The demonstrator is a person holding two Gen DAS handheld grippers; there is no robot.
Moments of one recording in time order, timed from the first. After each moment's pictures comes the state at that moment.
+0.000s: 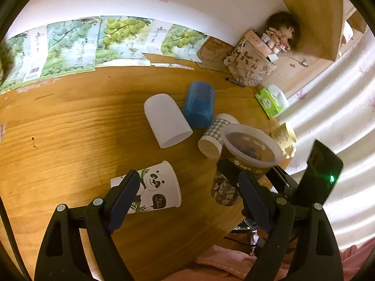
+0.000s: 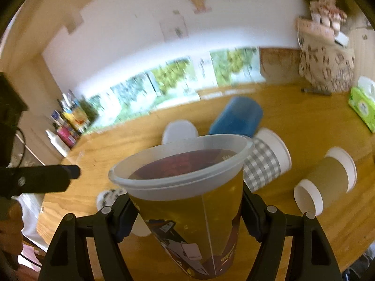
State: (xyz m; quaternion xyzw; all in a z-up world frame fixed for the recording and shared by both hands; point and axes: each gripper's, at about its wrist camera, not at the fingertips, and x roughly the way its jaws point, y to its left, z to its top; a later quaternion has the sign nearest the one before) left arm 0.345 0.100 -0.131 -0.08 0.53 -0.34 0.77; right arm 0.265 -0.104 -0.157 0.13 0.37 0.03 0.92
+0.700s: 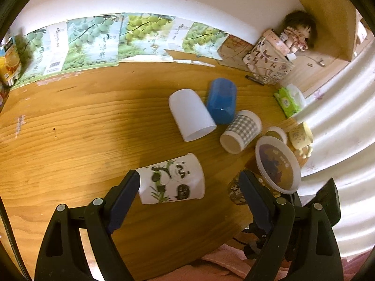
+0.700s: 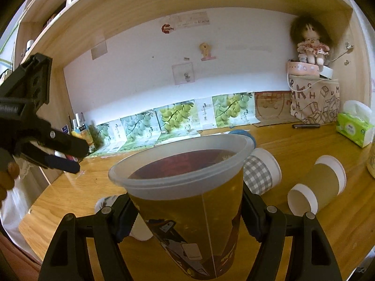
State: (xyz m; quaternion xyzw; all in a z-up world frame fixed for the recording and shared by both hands) left arm 0.342 0.115 -0.136 -0.05 0.55 -0.28 0.79; right arm 0.209 -0.092 -0.185 0.09 0.21 0.00 0.97
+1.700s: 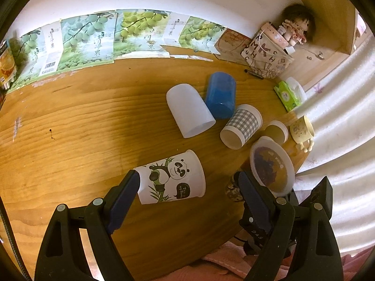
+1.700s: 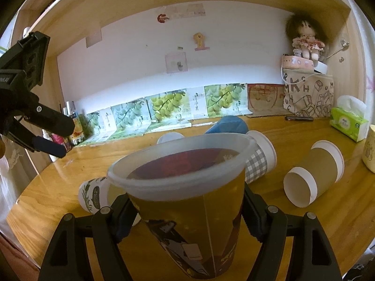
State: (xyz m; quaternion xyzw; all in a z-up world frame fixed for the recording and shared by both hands) left arm 0.344 0.107 -0.141 -0.04 0.56 -0.30 0.78; right arm 0.210 -0.091 -0.203 0.08 0.24 -0.03 0.97
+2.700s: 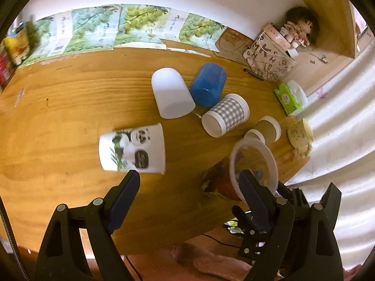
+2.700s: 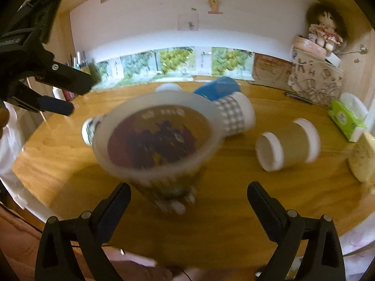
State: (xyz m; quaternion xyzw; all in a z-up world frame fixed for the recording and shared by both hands) left arm 0.277 0.070 -0.136 -0.08 0.55 -0.24 0.80; right arm 0.162 -0.117 -0.191 -0.01 0.39 0.01 0.92
